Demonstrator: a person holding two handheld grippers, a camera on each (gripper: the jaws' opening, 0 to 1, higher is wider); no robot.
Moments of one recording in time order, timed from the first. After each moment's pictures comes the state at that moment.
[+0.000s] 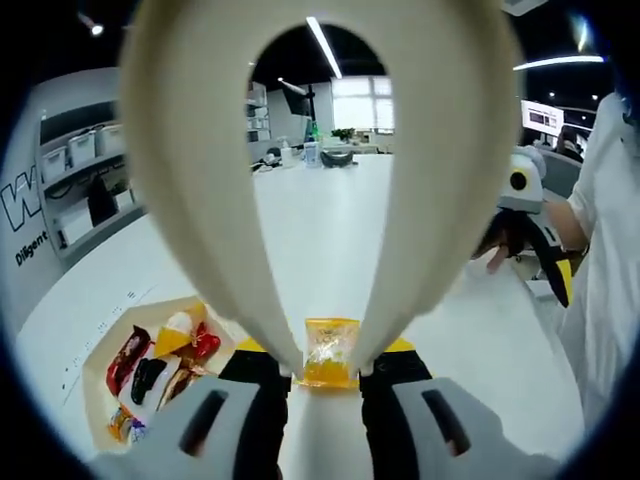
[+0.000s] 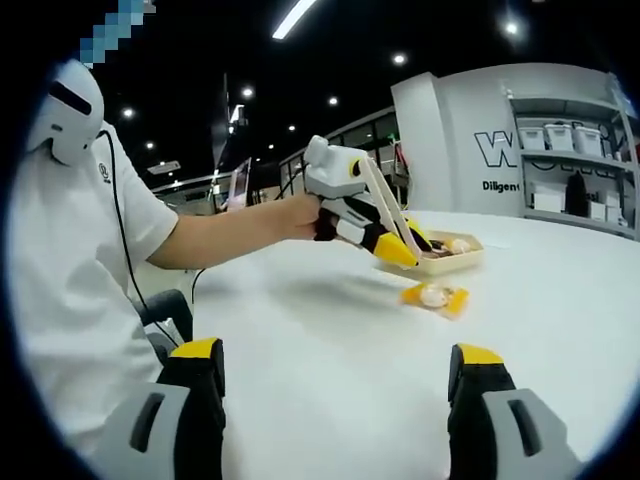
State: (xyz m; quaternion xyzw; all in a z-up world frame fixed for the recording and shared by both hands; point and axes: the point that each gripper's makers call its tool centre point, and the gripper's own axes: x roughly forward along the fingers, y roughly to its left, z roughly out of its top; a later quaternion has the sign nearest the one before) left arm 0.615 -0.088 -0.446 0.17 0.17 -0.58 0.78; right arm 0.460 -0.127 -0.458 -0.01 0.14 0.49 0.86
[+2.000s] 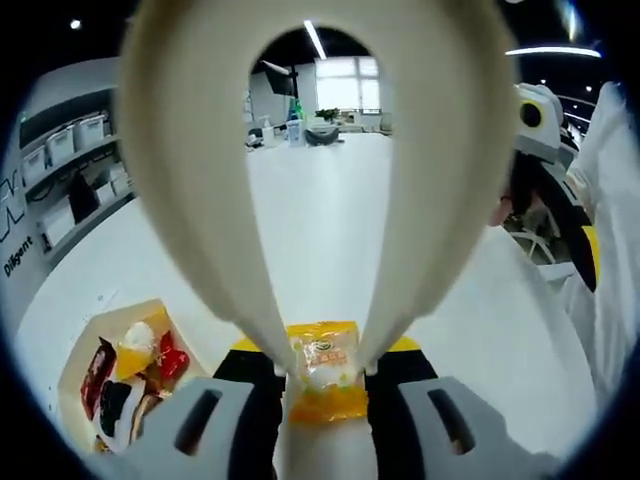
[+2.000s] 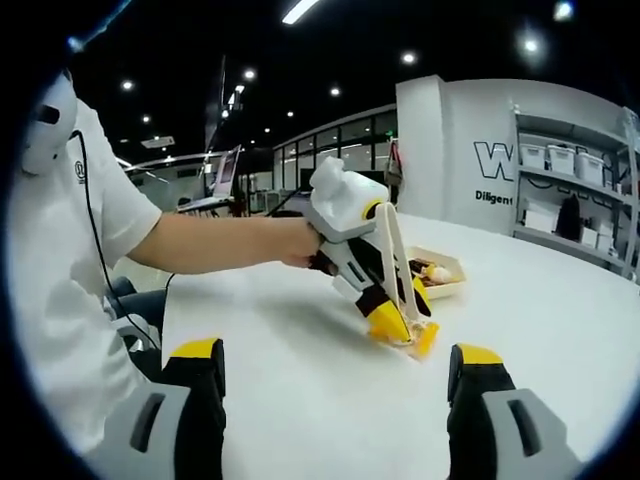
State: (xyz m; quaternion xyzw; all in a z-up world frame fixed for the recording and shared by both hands) left arm 0.623 -0.119 -0.477 0.20 0.20 -0.60 0.75; right arm 0.500 -0.124 -0.429 -0.07 0.14 0.47 0.87
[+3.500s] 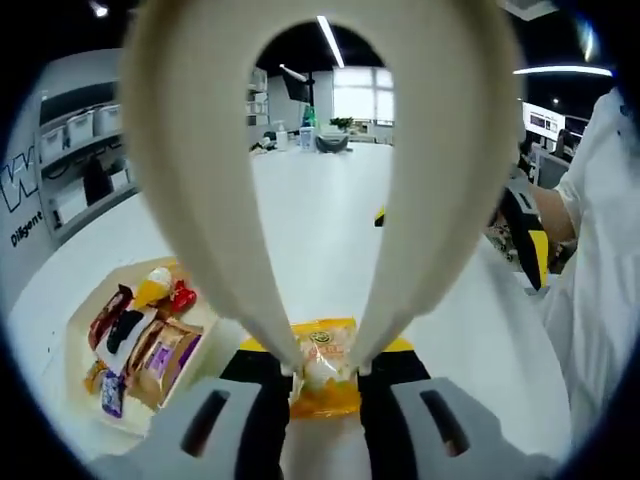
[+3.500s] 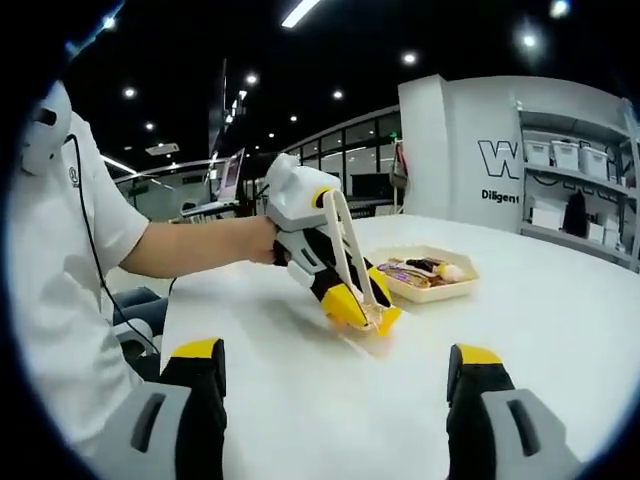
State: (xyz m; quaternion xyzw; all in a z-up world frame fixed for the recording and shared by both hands) left arm 0.584 -0.061 -0.466 0.16 0.20 -0.58 0.77; right arm 0.506 -0.106 -0.439 -0.05 0.13 0.49 0.86
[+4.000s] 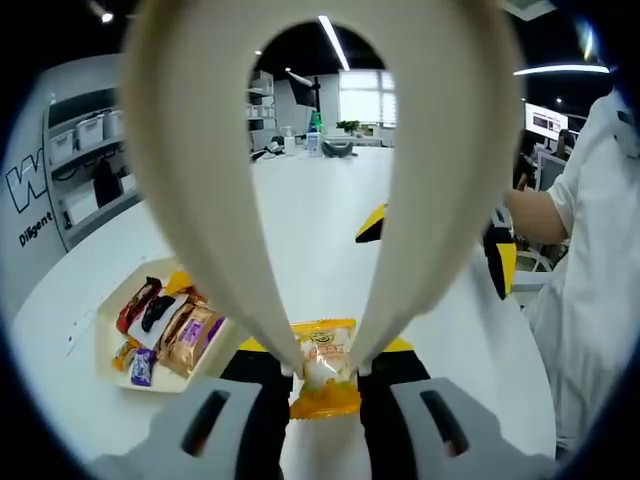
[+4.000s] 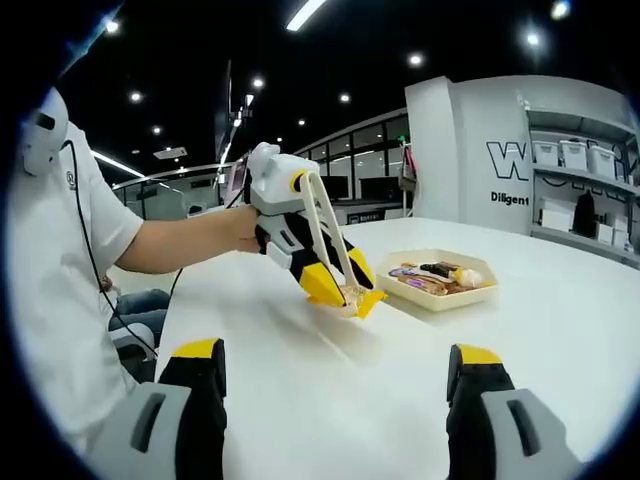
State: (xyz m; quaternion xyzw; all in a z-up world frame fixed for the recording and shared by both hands) left arm 0.576 -0.020 -0.445 0.16 0.20 -0.57 0.78; right arm 0.512 -0.081 -0.444 -0.05 0.13 0.50 0.85
